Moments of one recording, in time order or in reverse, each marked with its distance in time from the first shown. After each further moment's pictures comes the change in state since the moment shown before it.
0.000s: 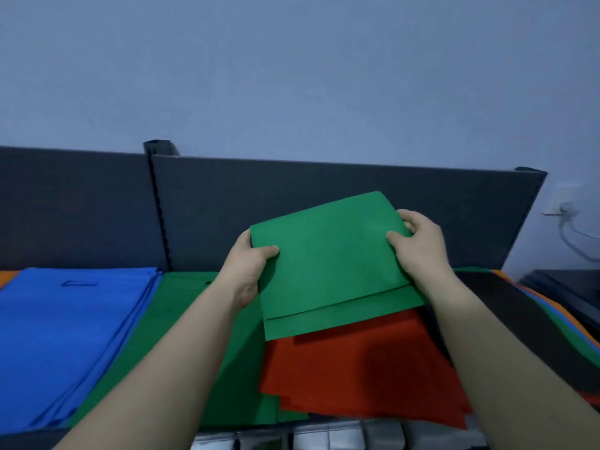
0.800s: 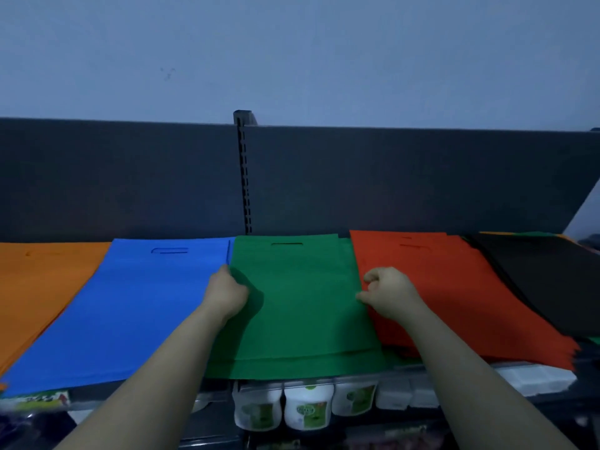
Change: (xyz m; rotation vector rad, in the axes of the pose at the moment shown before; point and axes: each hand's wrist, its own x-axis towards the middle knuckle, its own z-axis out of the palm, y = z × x) left_hand -0.022 -0.022 -0.232 0.967 0.211 -0.157; right_hand -0.129 0.008 0.178 -0.622 -0.455 0.178
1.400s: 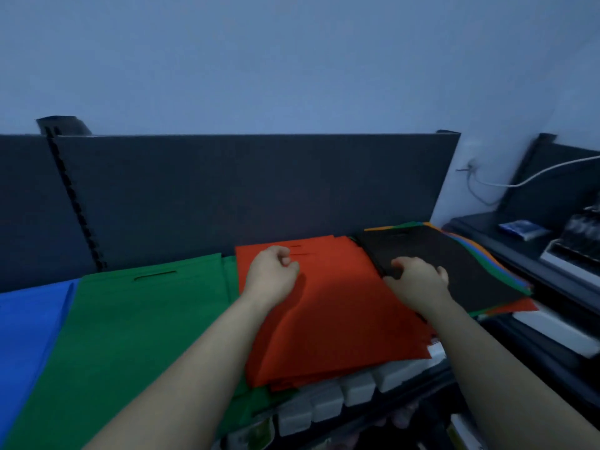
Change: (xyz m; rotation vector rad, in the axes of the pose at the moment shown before) left_hand -0.039 0.194 0.188 -0.148 -0.166 0.479; right_hand 0.001 0.180 -0.138 -0.261 0.289 0.287
